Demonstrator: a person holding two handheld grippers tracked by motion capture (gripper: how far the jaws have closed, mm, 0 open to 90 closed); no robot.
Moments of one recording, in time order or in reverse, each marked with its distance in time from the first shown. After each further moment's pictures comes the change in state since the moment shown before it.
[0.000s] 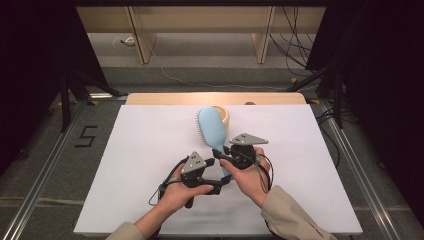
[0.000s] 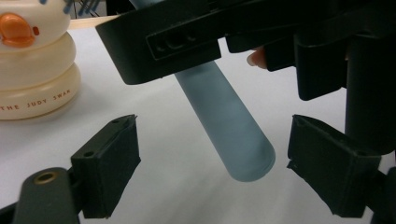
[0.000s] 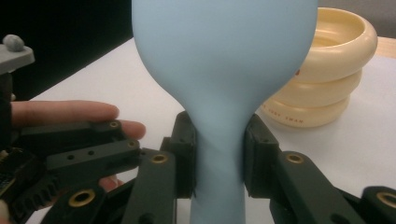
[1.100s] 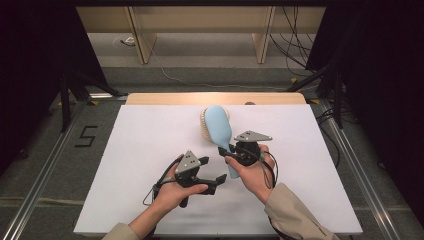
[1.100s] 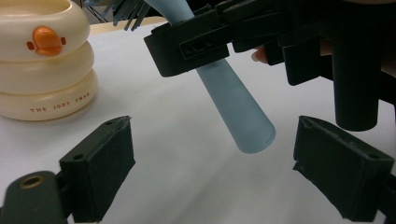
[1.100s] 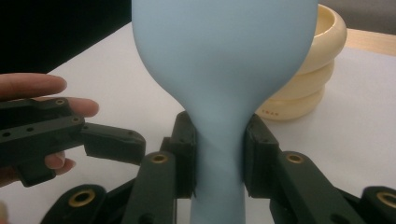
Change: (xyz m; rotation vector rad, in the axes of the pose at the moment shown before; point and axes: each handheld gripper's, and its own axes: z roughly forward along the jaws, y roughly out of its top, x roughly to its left) left arm 0.005 0.004 -0.015 -0.003 0.018 0.026; right arm -0.015 0.001 -0.002 0.028 -0.040 0.006
